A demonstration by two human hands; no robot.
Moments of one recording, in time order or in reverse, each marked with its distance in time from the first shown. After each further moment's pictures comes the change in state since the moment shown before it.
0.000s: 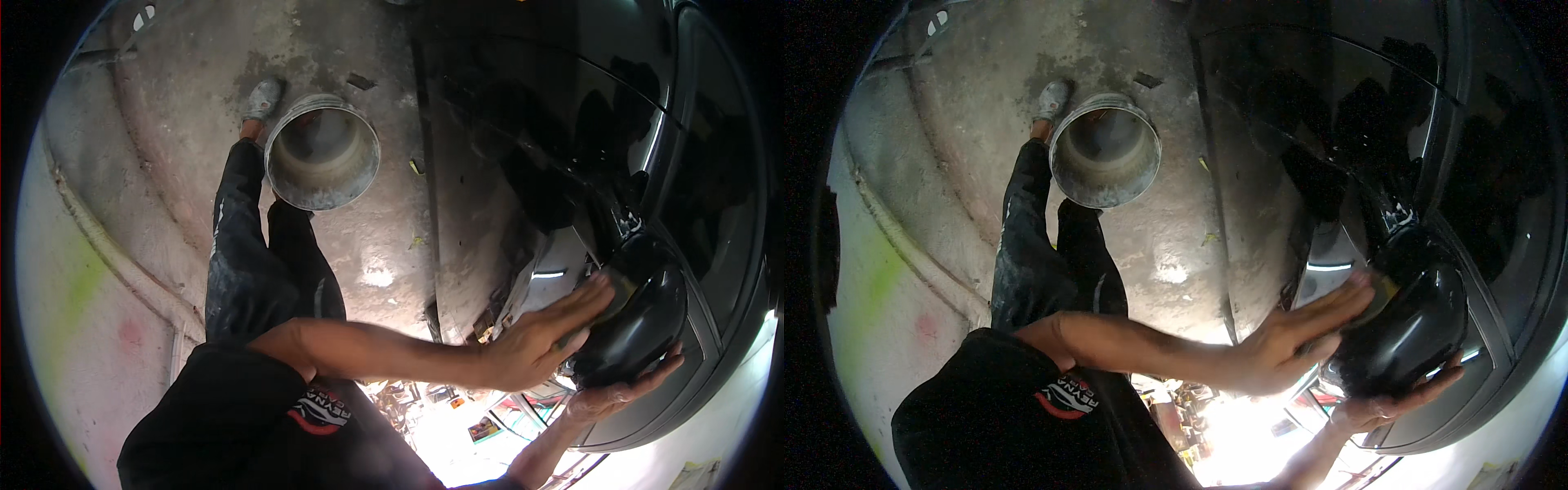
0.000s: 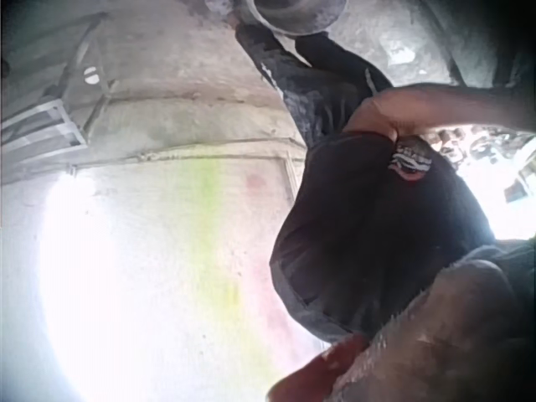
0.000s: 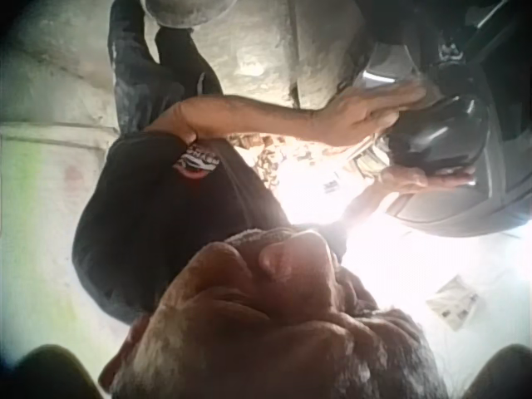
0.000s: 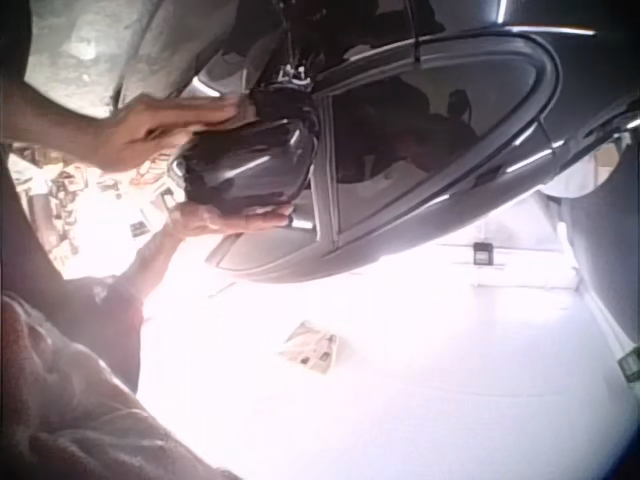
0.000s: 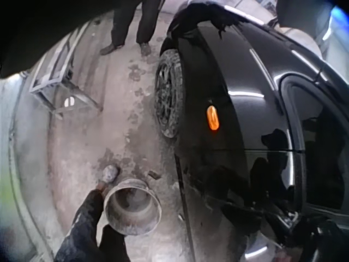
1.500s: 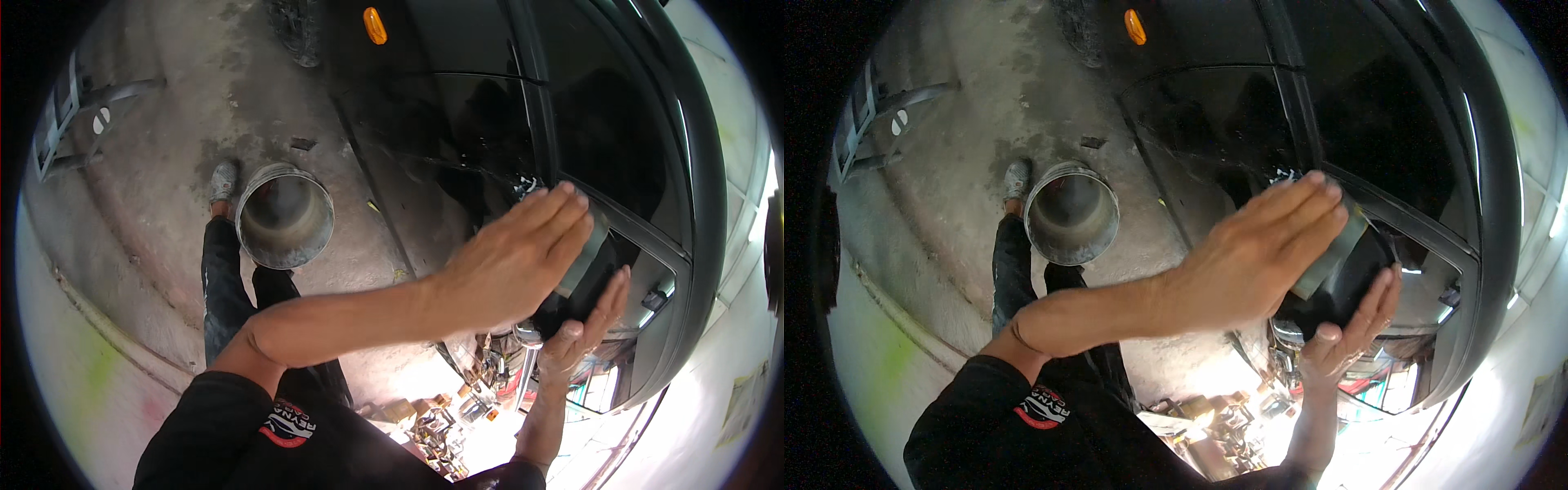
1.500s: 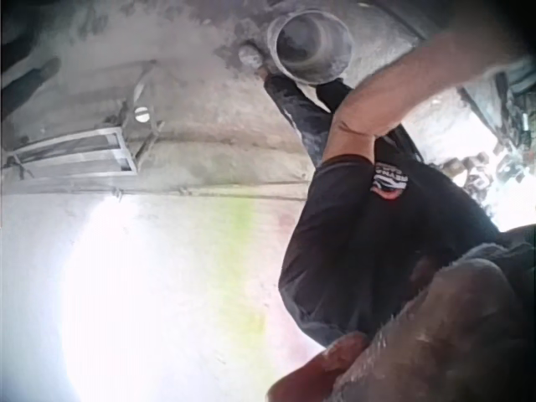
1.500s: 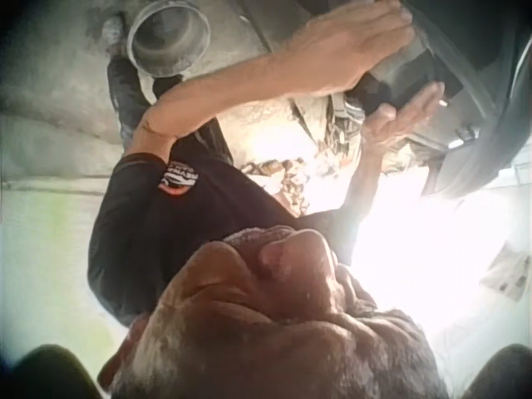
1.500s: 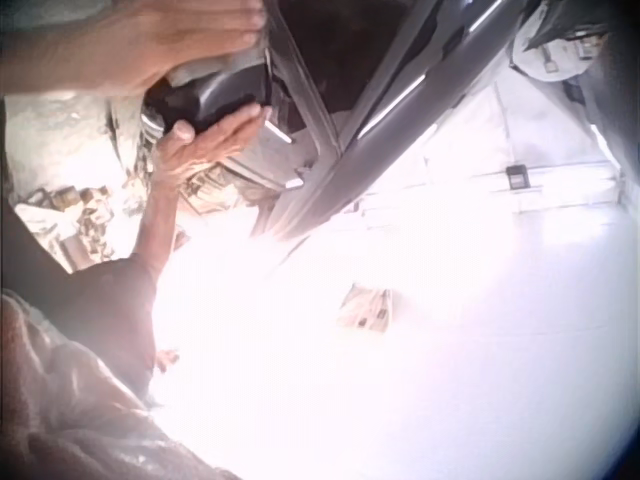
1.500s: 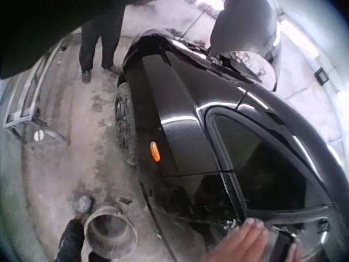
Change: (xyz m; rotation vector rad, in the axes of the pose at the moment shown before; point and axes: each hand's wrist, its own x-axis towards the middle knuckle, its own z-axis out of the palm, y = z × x) left_hand 0.100 0.084 -0.004 0.844 -0.192 0.553; right_hand 0.019 -0.016 -0.022 0.017 -0.031 -0.024
